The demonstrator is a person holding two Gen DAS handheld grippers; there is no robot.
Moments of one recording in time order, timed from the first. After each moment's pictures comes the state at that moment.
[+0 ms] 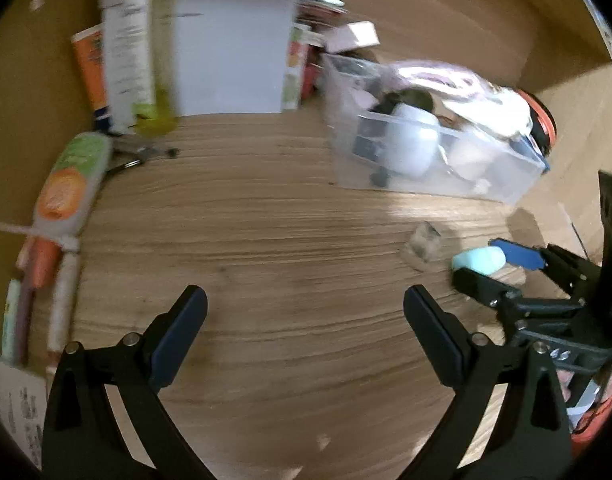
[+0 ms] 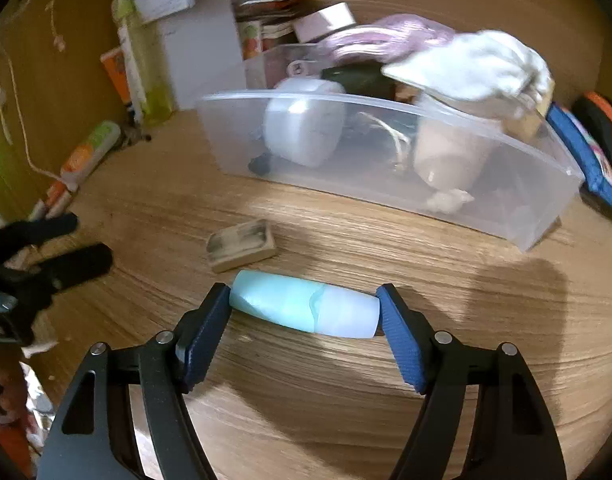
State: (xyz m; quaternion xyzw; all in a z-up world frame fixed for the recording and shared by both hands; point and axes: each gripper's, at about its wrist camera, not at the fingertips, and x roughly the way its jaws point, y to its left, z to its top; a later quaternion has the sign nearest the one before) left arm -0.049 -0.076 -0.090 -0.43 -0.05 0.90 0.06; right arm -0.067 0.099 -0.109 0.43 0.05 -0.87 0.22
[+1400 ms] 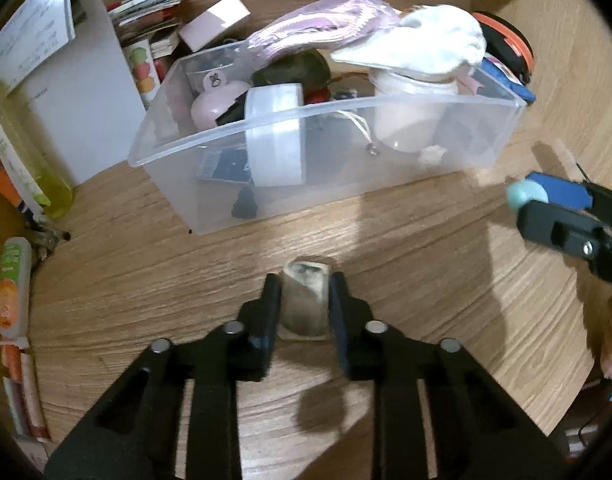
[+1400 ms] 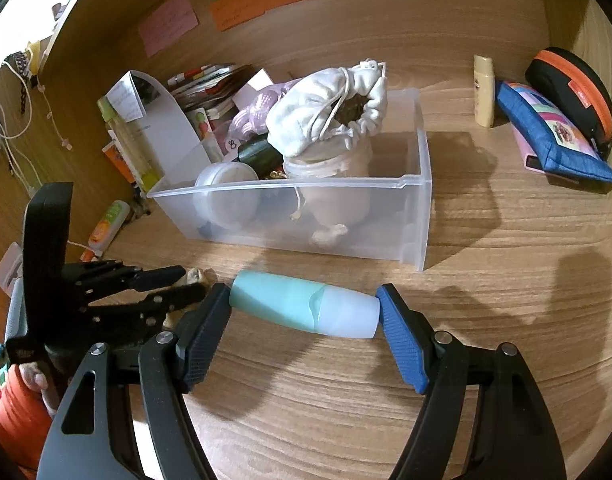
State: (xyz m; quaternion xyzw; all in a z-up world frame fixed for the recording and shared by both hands) left arm -0.106 0.025 -0.093 -0.46 0.07 0.88 0.09; right arm -0.086 0.199 -0.084 0.39 -0.05 -0.88 0.25
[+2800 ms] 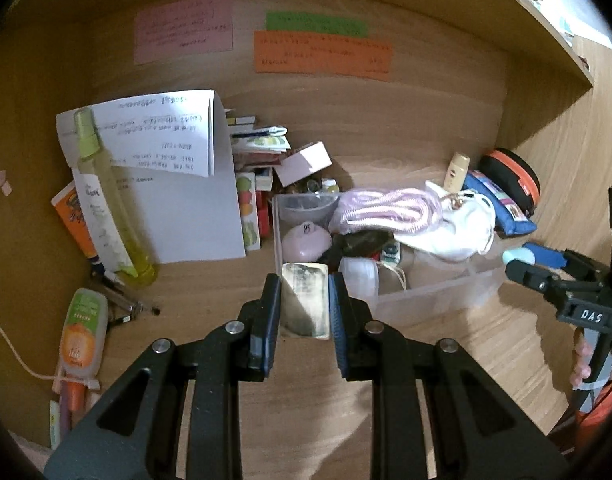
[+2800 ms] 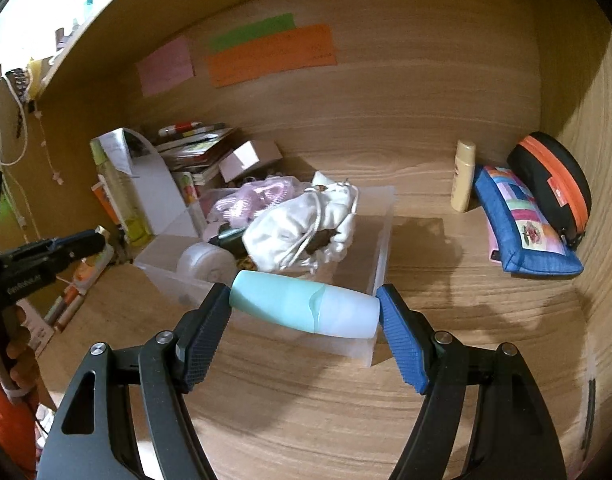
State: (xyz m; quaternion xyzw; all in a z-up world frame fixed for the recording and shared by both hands) left arm -0.098 -0.037 0.012 -0.31 -0.01 0.95 0.05; right arm -0.117 0.210 -0.030 0.32 -0.01 -0.92 0.22
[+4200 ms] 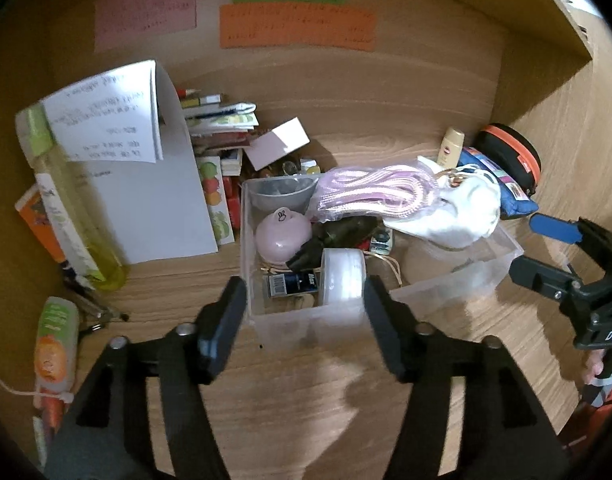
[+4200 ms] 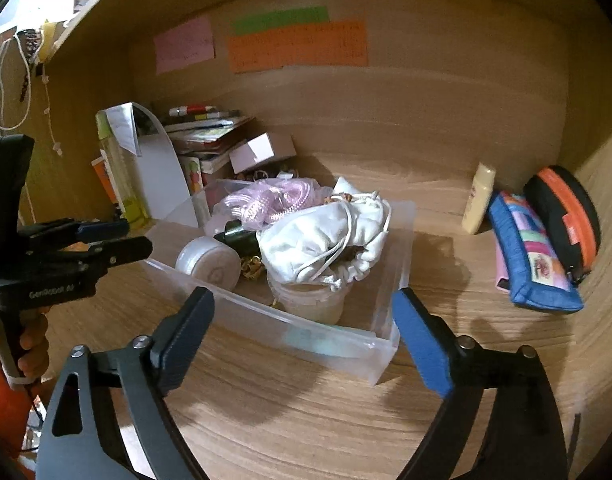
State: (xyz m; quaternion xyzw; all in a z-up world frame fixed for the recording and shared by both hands) left arm -0.118 -0.014 -0.011 -0.34 0.02 0.94 0.07; right arm -0.112 0.184 -0.023 0.30 0.05 -0.92 0.23
